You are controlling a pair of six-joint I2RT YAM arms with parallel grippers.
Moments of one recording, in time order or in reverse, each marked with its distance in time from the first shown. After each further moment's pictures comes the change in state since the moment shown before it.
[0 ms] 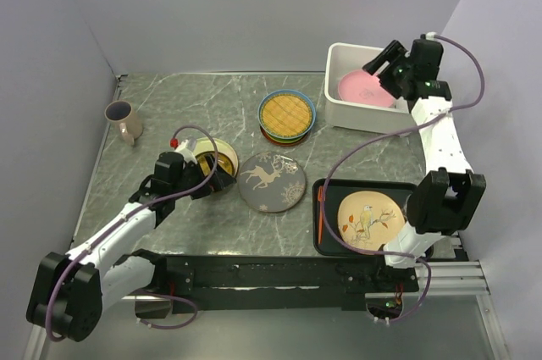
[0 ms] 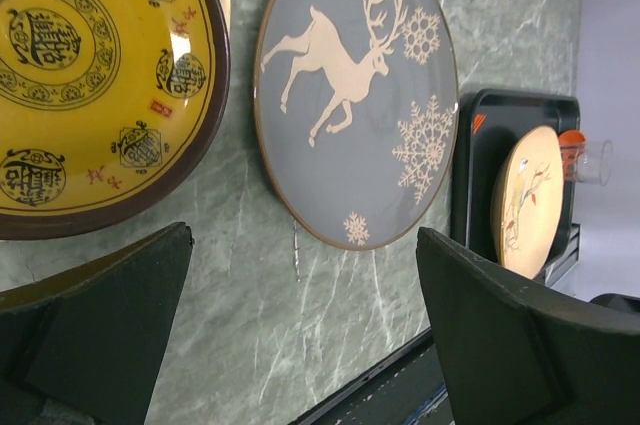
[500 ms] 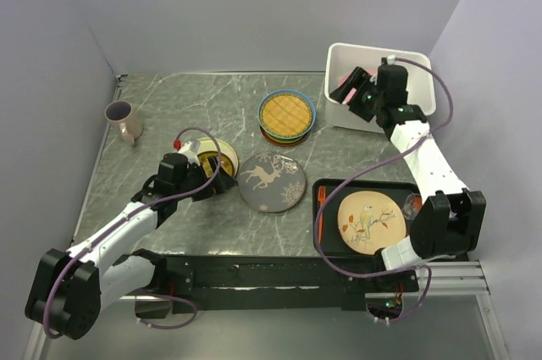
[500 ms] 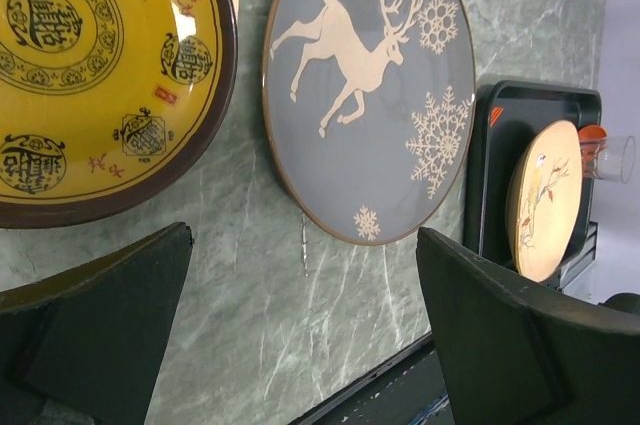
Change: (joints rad) left arm -0.041 0.014 0.002 -0.018 -0.042 0.002; right arm 0.196 -0.184 -0.310 0.087 -0.006 0.003
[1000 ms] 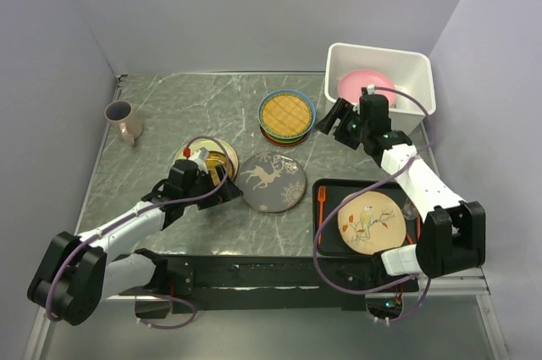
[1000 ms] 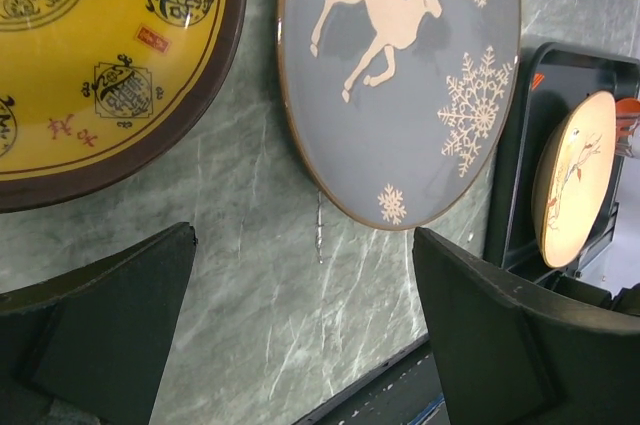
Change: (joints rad) left arm -0.072 0.087 -0.051 0.068 -0.019 -0.039; right arm 0.117 -0.119 -0.302 0.090 0.000 0.015
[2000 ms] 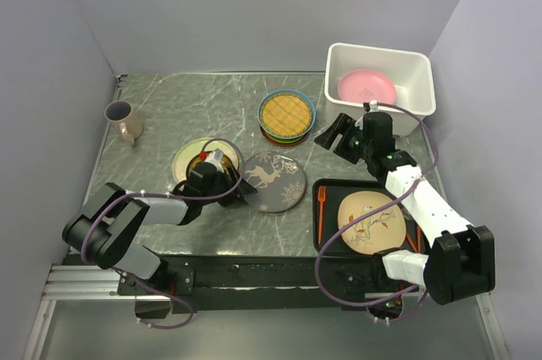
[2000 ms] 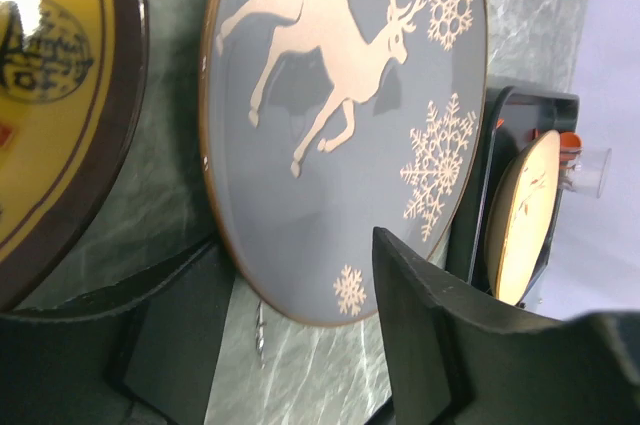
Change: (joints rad) left arm -0.110 0.366 -0.022 0.481 -0.028 -0.203; right arm 0.014 -0.158 -0.187 0.068 -0.045 0.037
